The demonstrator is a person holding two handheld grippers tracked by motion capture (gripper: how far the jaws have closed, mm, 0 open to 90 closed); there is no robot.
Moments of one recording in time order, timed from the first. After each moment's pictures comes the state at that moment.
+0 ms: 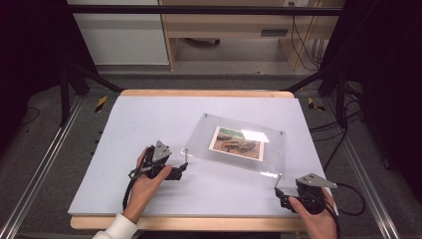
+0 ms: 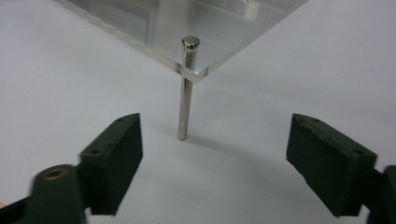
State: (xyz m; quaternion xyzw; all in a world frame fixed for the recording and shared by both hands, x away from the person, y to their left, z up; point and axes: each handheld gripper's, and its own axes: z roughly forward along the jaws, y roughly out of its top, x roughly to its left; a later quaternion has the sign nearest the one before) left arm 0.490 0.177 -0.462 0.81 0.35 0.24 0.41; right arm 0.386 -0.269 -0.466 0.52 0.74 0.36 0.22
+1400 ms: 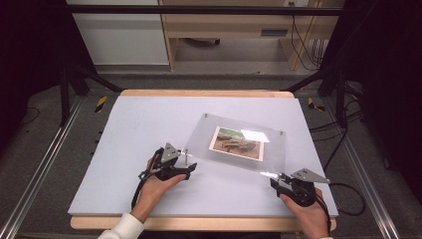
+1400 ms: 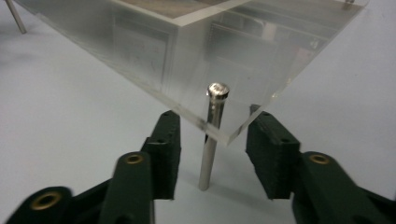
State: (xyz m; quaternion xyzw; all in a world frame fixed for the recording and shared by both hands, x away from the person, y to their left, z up) left arm 0.491 0.151 -0.473 0.80 0.35 0.20 0.44; right arm 0.407 -0.259 -0.476 0.51 0.73 0.42 0.22
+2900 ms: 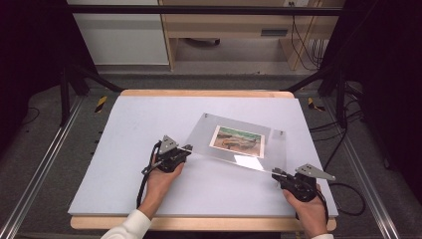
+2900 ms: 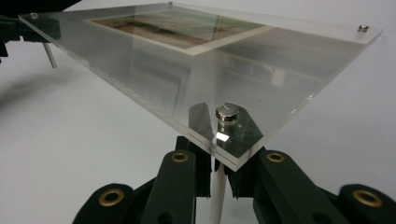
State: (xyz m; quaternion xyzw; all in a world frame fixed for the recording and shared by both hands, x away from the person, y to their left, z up) left arm 0.507 0.149 -0.465 0.75 0.39 0.20 0.49; right arm 0.417 -0.263 -0.471 0.50 0.69 0.49 0.19
